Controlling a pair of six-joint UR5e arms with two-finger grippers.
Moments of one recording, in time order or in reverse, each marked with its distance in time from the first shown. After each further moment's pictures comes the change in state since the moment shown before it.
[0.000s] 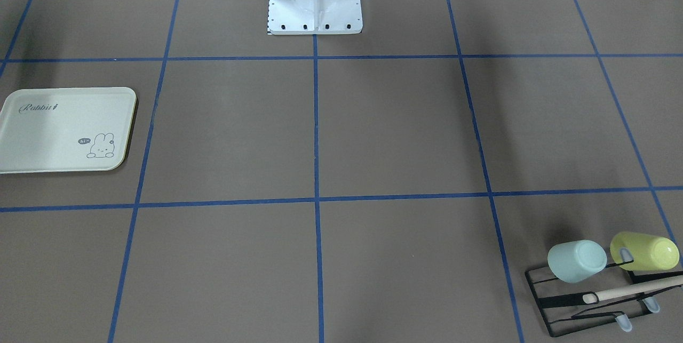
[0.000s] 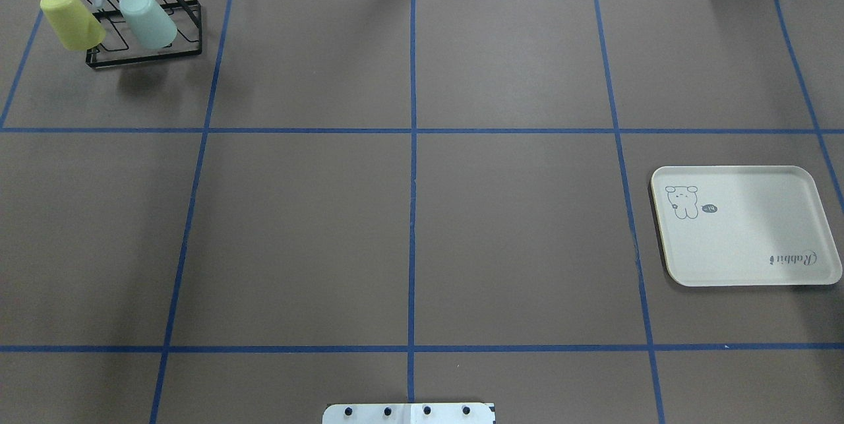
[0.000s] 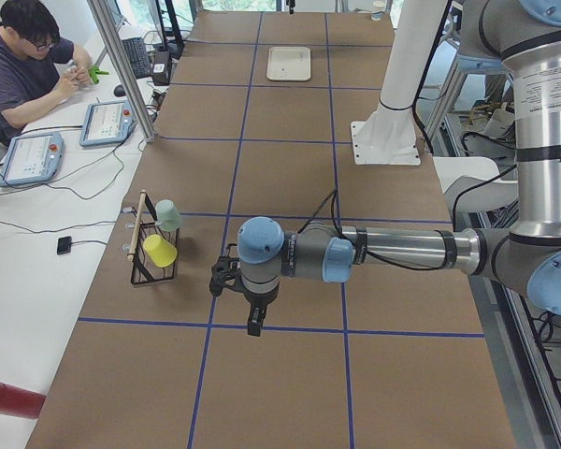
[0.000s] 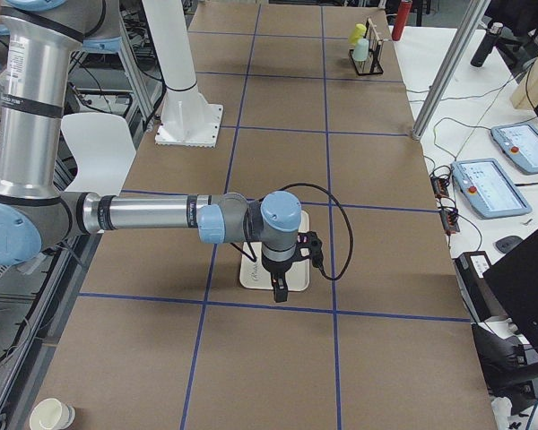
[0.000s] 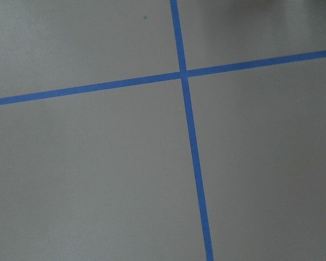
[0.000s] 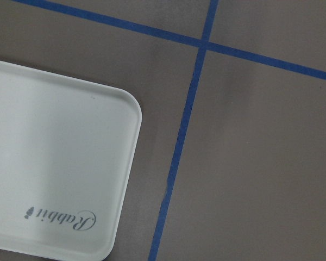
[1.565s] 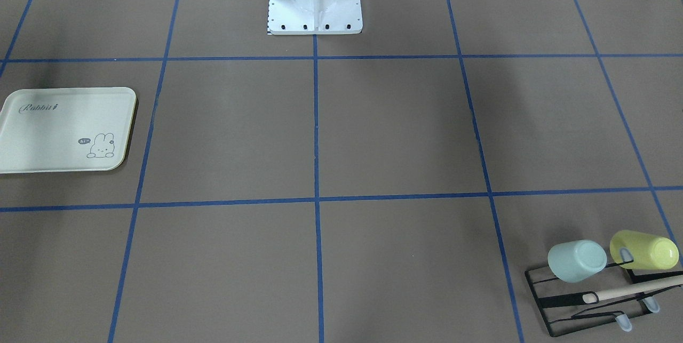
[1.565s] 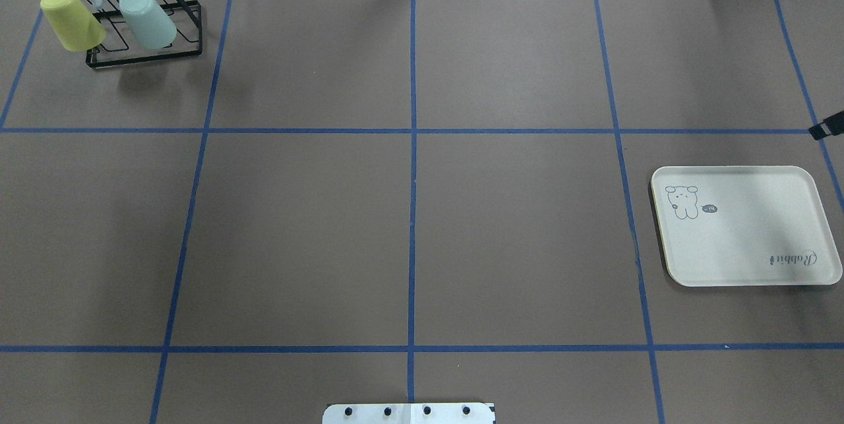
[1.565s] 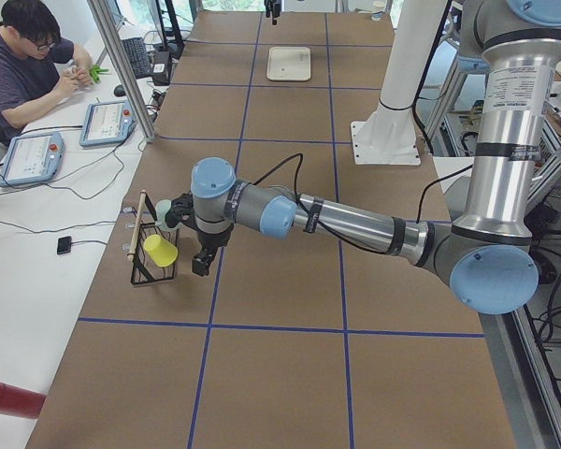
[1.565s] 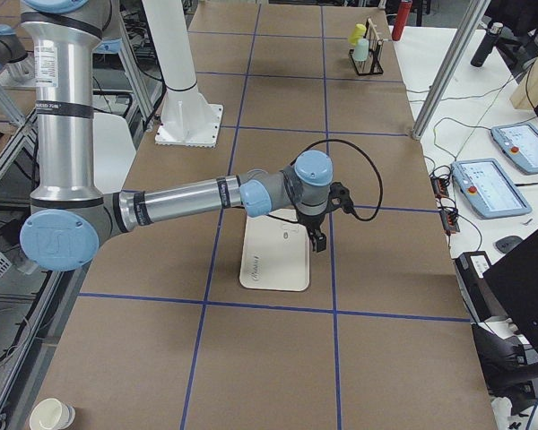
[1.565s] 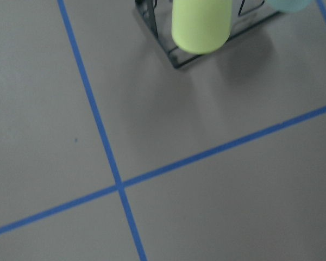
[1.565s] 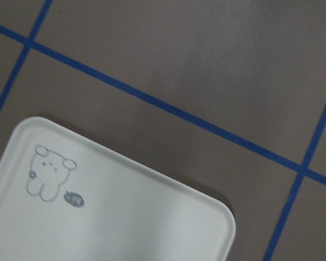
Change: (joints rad) left arm 0.099 -0.282 0.041 -0.111 -0.016 -0.118; right arm -0.170 0.224 -0.010 0.142 0.083 0.202
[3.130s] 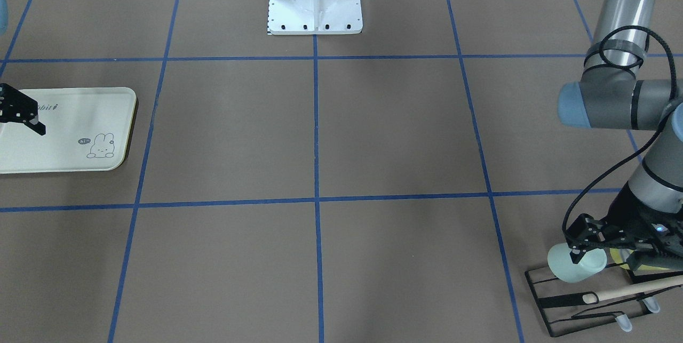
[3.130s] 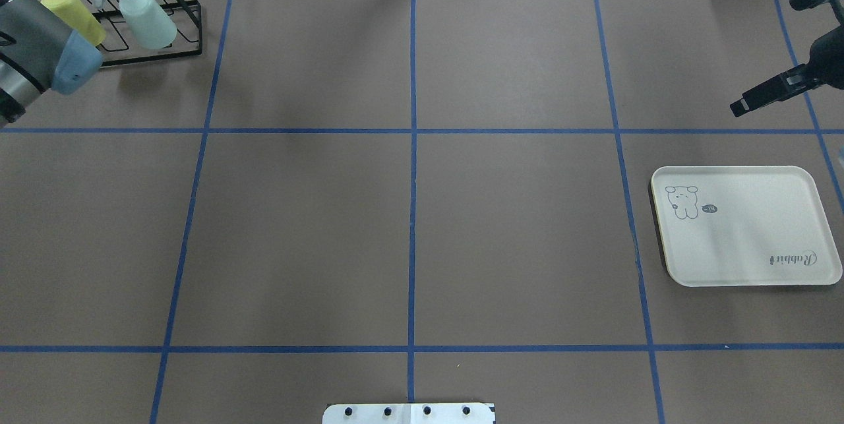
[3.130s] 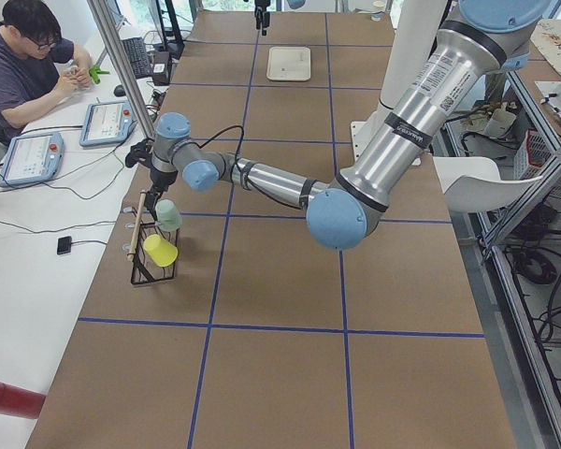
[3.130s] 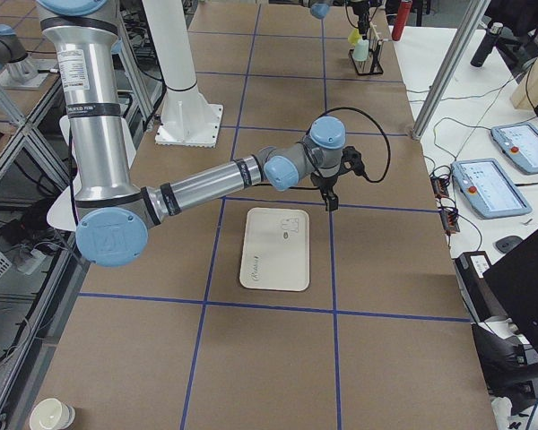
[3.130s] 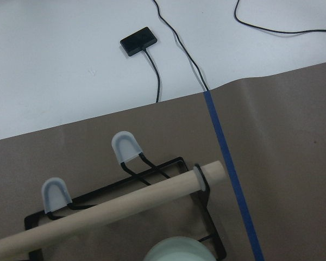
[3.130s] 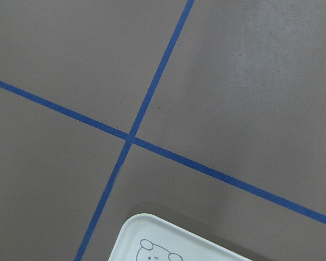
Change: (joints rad) left arm 0.317 -0.477 0.521 -0.369 0.366 -0.519; right arm -0.092 0.095 0.000 0.056 0.008 0.176
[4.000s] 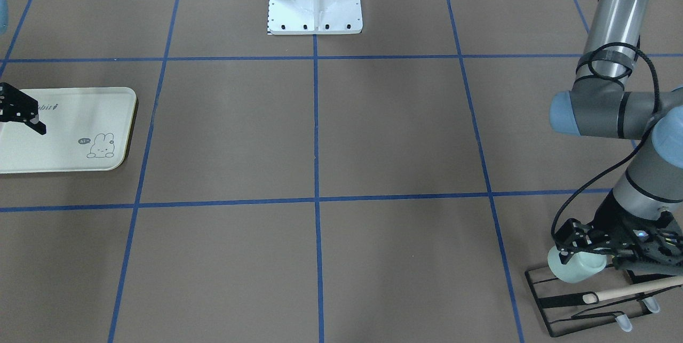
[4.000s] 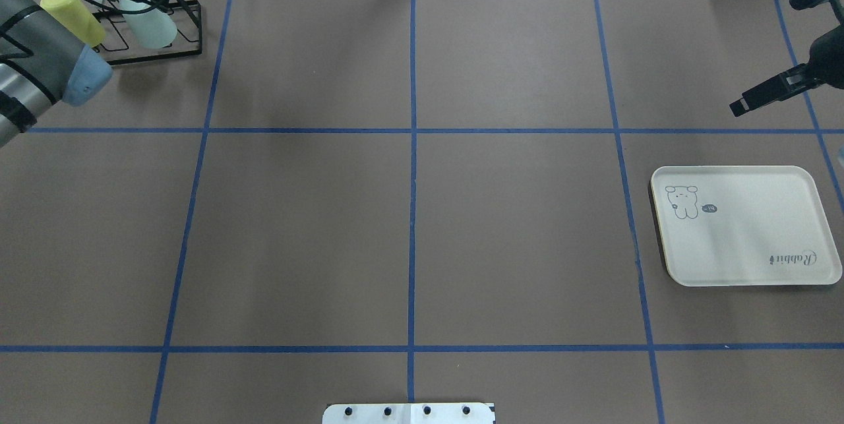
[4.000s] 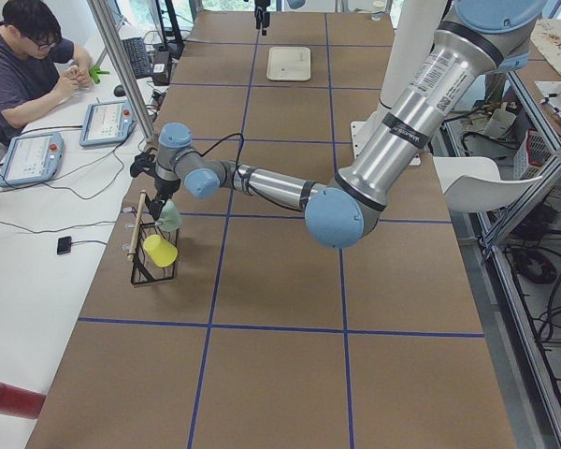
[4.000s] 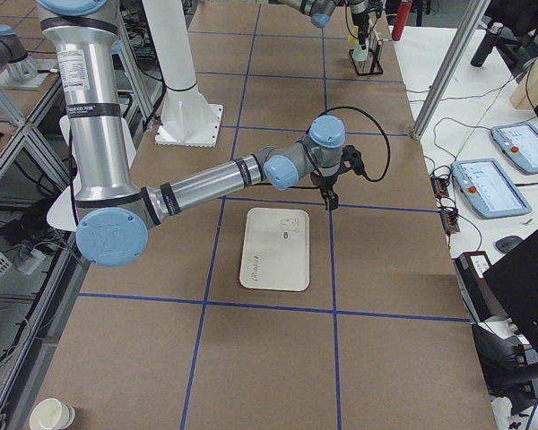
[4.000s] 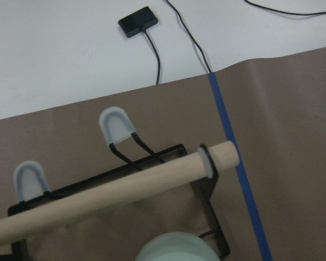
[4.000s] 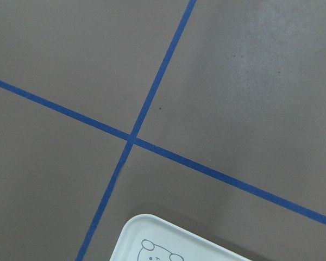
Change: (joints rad) left arm 0.025 0.005 0.030 -0.018 -0.001 -0.015; right arm 0.000 -0.001 0.001 0.000 0.000 0.000
